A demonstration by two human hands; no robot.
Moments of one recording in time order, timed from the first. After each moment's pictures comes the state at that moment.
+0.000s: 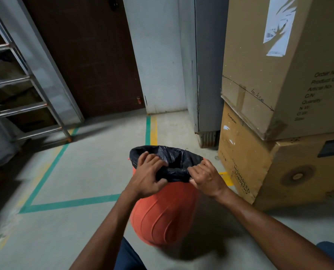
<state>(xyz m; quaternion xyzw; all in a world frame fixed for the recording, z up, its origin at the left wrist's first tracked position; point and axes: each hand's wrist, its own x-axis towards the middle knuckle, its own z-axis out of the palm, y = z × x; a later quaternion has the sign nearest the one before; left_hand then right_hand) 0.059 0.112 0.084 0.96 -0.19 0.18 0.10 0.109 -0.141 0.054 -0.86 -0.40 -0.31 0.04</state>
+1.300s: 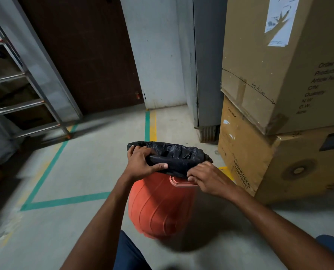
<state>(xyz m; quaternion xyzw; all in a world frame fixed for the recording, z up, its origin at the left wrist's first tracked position) 0.091 0.133 0.085 0.96 -0.03 0.16 0.23 0.111 -0.161 0.042 -0.85 -0.46 -0.15 0.22</state>
